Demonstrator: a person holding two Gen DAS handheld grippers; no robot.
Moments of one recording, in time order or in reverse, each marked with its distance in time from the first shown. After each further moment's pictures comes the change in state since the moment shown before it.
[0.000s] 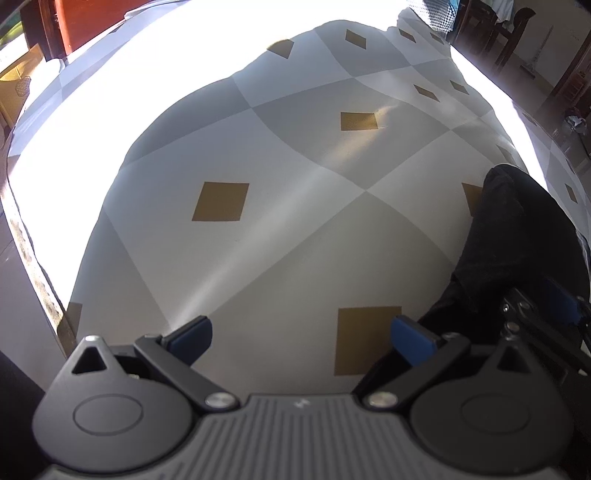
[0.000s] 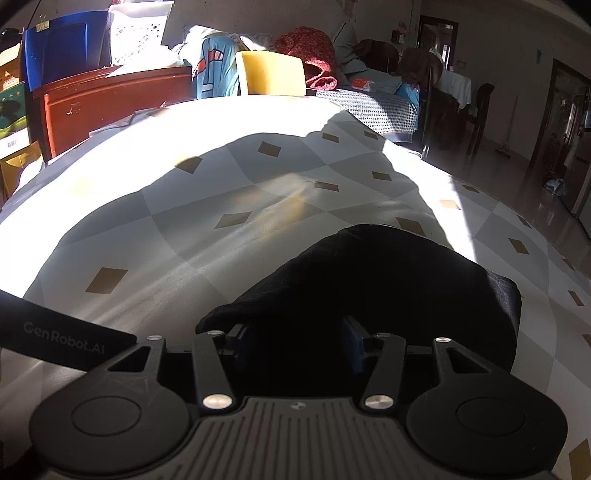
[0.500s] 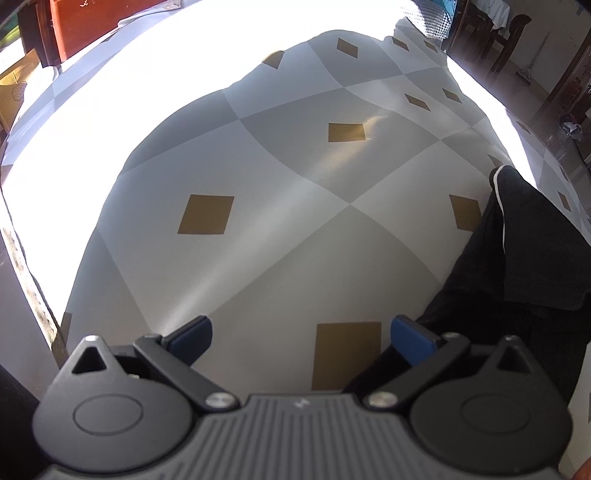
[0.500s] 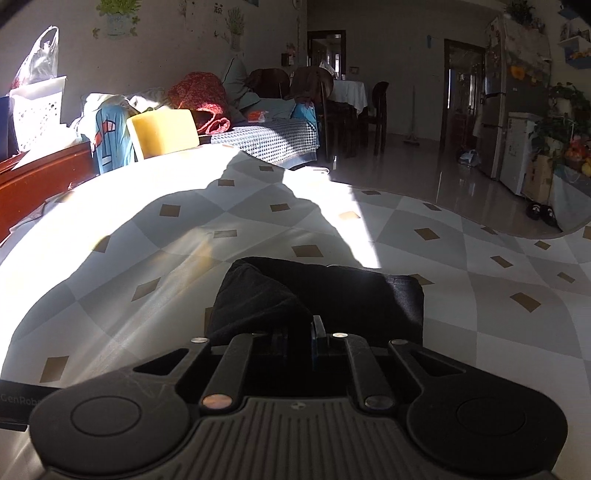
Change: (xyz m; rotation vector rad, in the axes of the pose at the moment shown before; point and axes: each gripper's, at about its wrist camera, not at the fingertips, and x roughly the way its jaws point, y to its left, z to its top) left arm -0.002 -0.012 0.004 0.000 -0.026 -0.020; right arm -0.044 -0.053 0.011 0.262 -0.142 -0.270
